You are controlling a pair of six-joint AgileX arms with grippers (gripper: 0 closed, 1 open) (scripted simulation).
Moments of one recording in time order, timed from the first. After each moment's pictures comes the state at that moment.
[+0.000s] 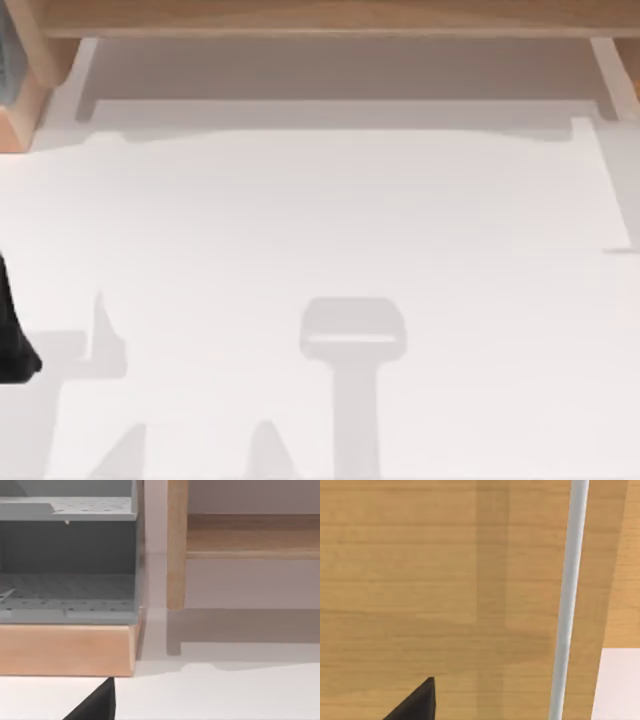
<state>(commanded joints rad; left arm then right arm) 0.00 0.00 0.00 0.00 0.00 0.00 -0.75 2.04 0.43 1.61 -0.71 -1.55</state>
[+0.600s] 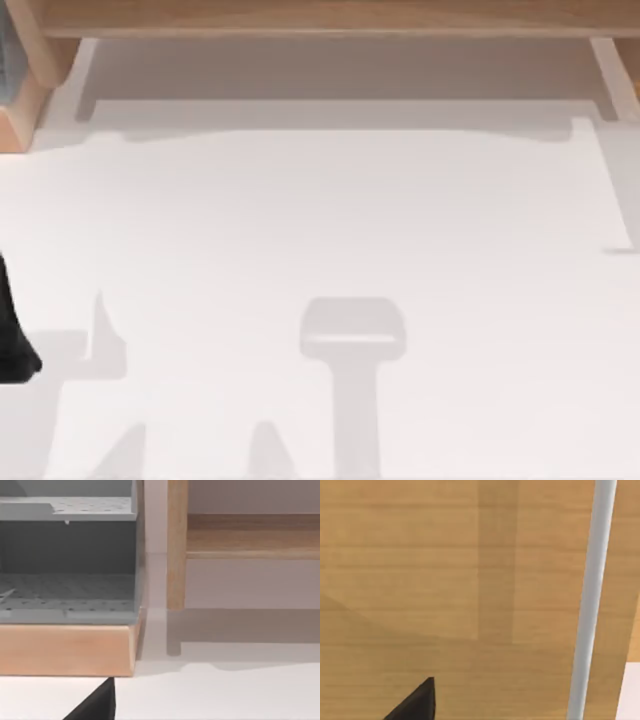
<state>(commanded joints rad) 0.00 0.00 0.00 0.00 0.00 0.00 -0.70 2.05 0.50 1.57 -0.67 -1.55</state>
